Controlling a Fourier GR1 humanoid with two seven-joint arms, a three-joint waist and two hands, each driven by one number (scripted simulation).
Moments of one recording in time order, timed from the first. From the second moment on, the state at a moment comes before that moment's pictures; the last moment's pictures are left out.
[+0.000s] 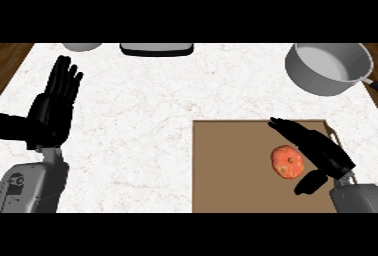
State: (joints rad) left arm -0.28 0.19 0.10 -1.53 0.13 0.10 0.04; right arm -0.14 -0.38 0.10 -1.35 0.85 0.26 -0.37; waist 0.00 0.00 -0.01
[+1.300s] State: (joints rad) left arm -0.28 0.19 0.11 -1.54 0.13 0.08 0.05; right arm -0.19 -0.22 0.11 -1.44 1.06 0.09 -0.25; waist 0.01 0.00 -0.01
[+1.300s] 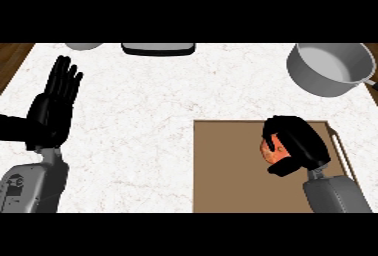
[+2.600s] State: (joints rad) left arm -0.32 0.16 0.08 -1.52 0.10 0.09 0.05; right arm -1.04 -0.11 -0.21 -0.91 1.73 -0.27 1.01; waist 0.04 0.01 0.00
